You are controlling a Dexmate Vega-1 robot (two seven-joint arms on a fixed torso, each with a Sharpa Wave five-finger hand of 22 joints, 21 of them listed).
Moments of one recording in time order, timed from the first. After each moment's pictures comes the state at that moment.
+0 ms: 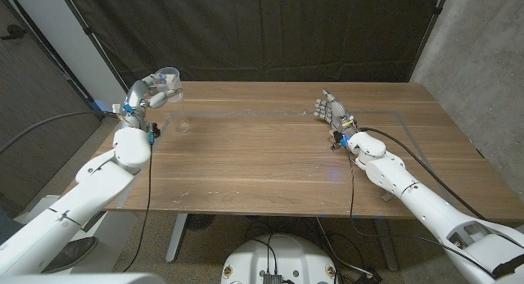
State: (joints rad) left arm 1.23 0.83 0.04 -1.98 -0.04 0.29 0.60; left_hand 1.02 0.12 0.05 -0.15 0.18 0.59 -0.08 0.30 0.19 0.66 -0.14 0.28 0.25 0.66 -0.06 0.27 0.20 0.48 -0.03 0.37 0.20; right arm -0.77 -0.48 -0.47 -1.33 0.59 0.11 -0.03; right_hand 0.25 -0.01 0.27 -0.08 0.19 0.24 0.04 0.20 0.19 0.28 0.10 0.22 0.19 0.20 0.05 0.20 0.18 0.22 -0.02 0.48 0.17
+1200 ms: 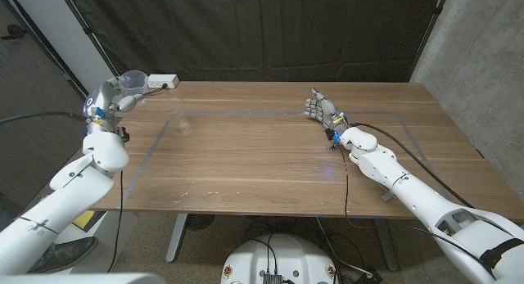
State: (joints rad) left arm 1.29 0.86 -0.06 -1.95 0.13 0.42 0.63; left_hand 1.02 0.12 0.05 -0.15 0.18 0.59 -0.08 0.30 0.19 0.67 -0.14 0.27 0.25 0.67 -0.06 0.26 0.20 0.48 -0.03 0.37 0.20; right arm -0.70 -0.45 -0.51 -1.29 0.54 0.08 0.00; right_hand 0.24 -0.01 0.27 -0.08 0.19 0.24 0.04 0.20 0.19 0.28 0.10 0.22 0.19 0.20 0.06 0.20 0.18 0.23 -0.03 0.47 0.17
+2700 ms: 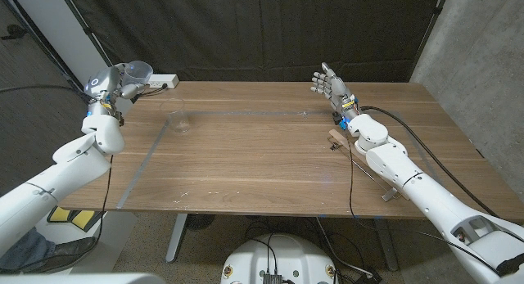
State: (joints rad) left arm 1.06 1.00 0.14 -1.73 0.25 0.36 0.60; left_hand 1.02 0.12 0.05 -0.15 0.19 0.60 -0.08 0.30 0.19 0.69 -0.14 0.27 0.26 0.68 -0.06 0.26 0.21 0.48 -0.04 0.38 0.20; right arm -0.77 -0.52 -0.43 -1.51 0.53 0.16 -0.08; right_hand 0.24 0.00 0.26 -0.08 0.19 0.25 0.04 0.20 0.19 0.29 0.10 0.22 0.19 0.21 0.05 0.20 0.18 0.25 -0.03 0.45 0.17
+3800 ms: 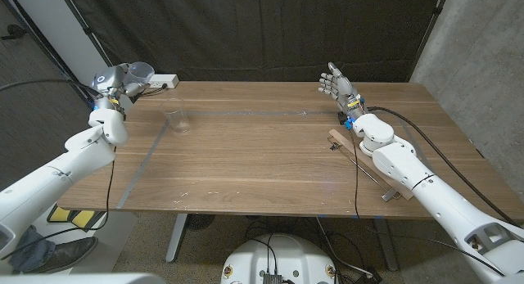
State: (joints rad) left arm 0.81 0.97 0.35 -1.49 0.29 0.29 0.60; left_hand 1.03 0.11 0.05 -0.15 0.19 0.62 -0.07 0.30 0.19 0.70 -0.15 0.26 0.26 0.69 -0.06 0.26 0.21 0.48 -0.04 0.38 0.20; right arm -0.82 -0.56 -0.41 -1.61 0.53 0.05 -0.17; right_hand 0.23 0.00 0.25 -0.08 0.19 0.25 0.04 0.20 0.19 0.29 0.10 0.22 0.19 0.21 0.05 0.20 0.18 0.25 -0.03 0.44 0.17
